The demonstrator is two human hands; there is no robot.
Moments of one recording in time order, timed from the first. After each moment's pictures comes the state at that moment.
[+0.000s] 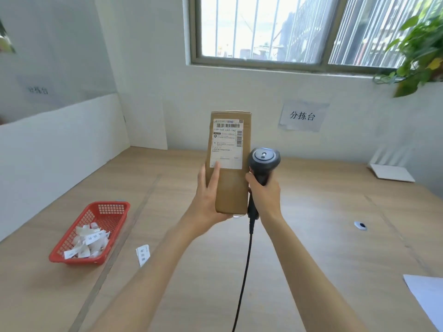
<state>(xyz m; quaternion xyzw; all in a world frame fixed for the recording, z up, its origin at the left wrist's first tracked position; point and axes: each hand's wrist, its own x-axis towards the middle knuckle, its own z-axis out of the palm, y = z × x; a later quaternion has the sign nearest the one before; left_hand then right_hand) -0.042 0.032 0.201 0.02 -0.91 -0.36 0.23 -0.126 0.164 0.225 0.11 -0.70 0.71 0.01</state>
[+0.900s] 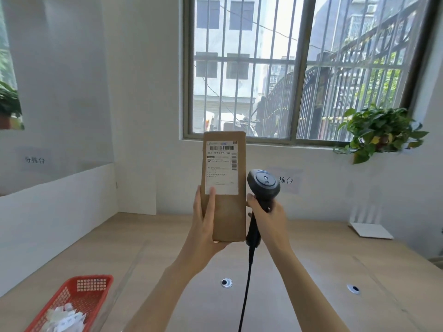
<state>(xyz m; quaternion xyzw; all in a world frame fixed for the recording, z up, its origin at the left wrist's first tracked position) -0.044 0.039 0.288 -0.08 -0.87 -0.26 0.40 -0.104 0.188 0.336 0.19 -0.69 0.69 0.13</state>
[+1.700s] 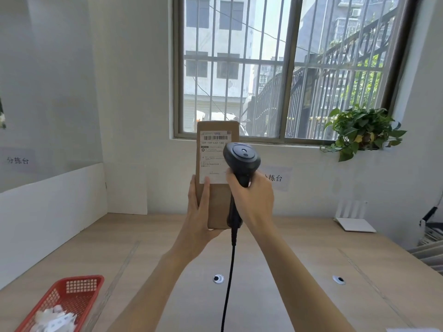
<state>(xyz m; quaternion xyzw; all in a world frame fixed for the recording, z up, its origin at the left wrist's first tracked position) -0.049 0.045 0.302 -0.11 -0.85 -0.28 0.43 -0.056 0.181 0.392 0.23 -0.74 0.55 0.31</state>
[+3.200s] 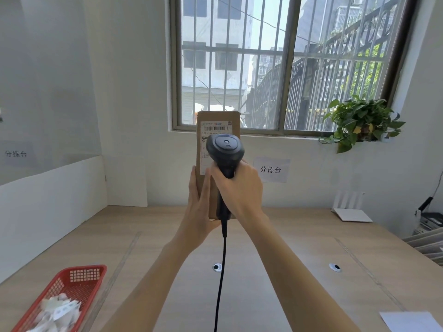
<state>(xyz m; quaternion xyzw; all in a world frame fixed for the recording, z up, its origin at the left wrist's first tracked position) -0.050 0.049 0.300 -0.08 -0.86 -0.25 0.44 -0.034 0.168 0.394 0.26 -0.77 0.51 0.30</state>
